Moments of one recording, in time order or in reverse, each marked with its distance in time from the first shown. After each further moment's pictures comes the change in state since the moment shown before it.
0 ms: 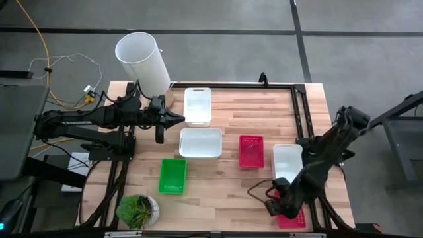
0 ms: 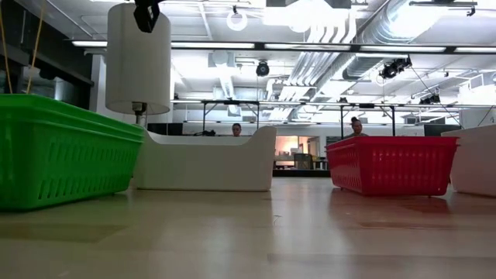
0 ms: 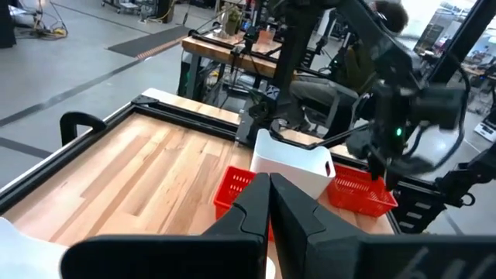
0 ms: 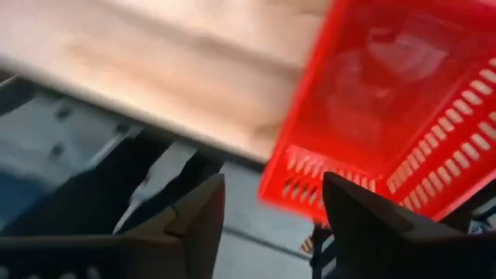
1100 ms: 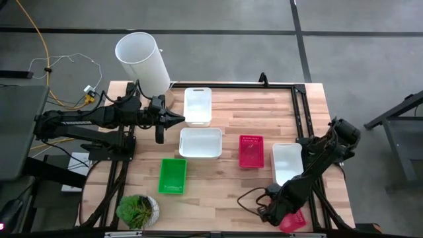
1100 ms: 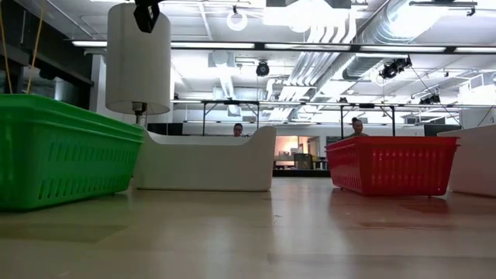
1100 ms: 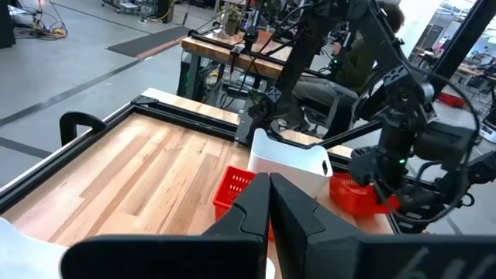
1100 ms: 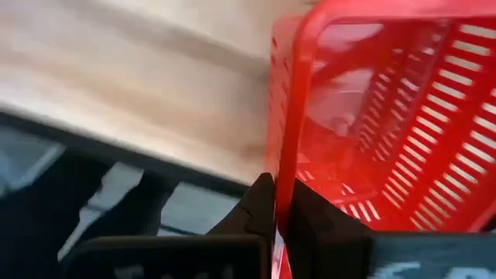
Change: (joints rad) left arm 0.000 0.000 0.000 0.000 0.000 -0.002; right arm -0.035 0.213 0.082 0.000 -0.104 -0.085
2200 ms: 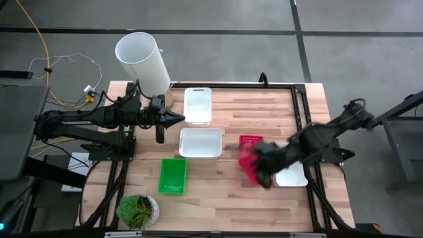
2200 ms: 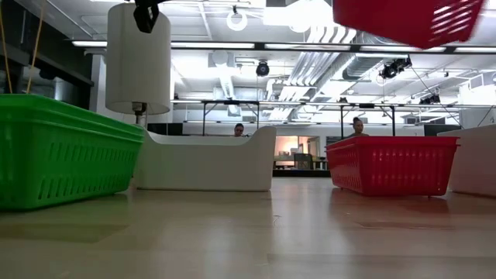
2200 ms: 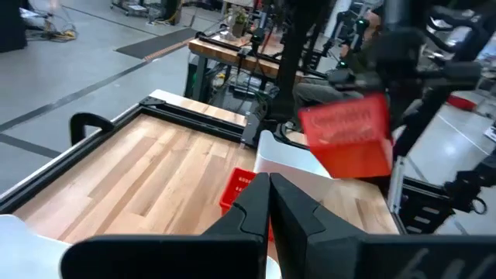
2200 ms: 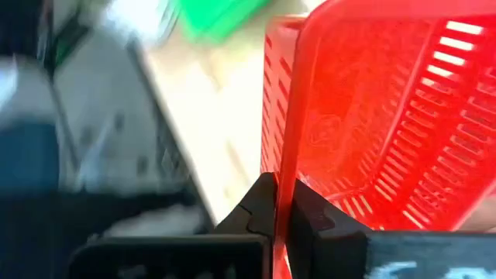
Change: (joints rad) left arm -0.001 0.000 0.000 0.000 -0.028 0.000; right arm -0.356 -0.328 0.345 -0.314 0.375 -1.013
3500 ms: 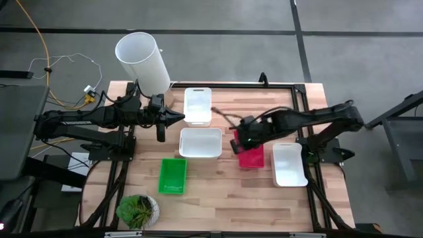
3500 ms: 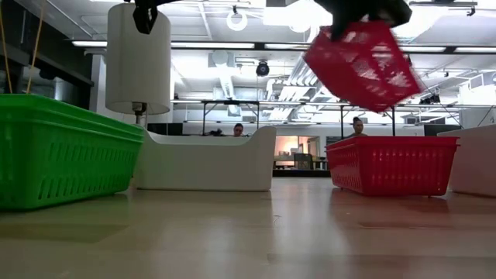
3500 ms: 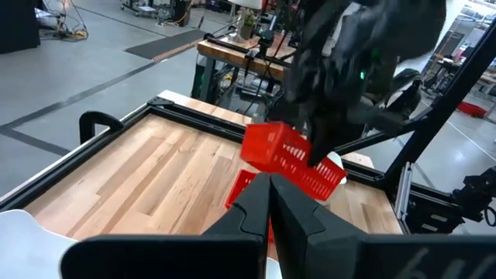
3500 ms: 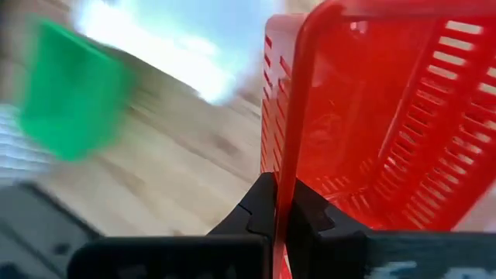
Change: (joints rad) left arm 0.001 0.000 0.000 0.000 -0.028 -0.014; right arm -0.326 0.154 0.003 -0.082 -0.062 0.211
